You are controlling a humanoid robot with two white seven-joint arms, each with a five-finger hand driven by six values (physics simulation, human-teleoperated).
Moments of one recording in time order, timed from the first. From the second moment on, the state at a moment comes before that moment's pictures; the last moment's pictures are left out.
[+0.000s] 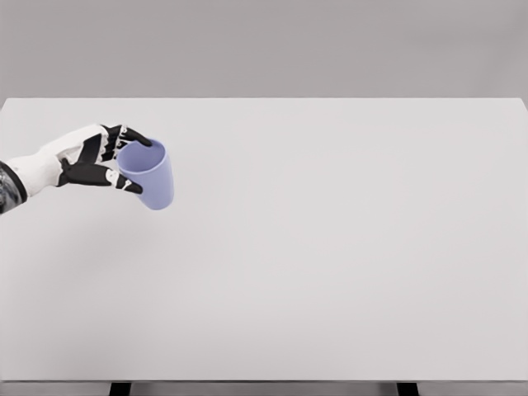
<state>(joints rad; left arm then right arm) -0.57 1.04 -0.79 -1.71 0.81 0.16 -0.17 0.01 0.00 -0.10 0.05 -0.05 -0.07 0.10</state>
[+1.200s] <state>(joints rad) -0.47 0.99 -0.66 -1.67 0.75 0.18 -0.17 0.01 0.00 -0.10 0.05 -0.05 -0.07 0.10</state>
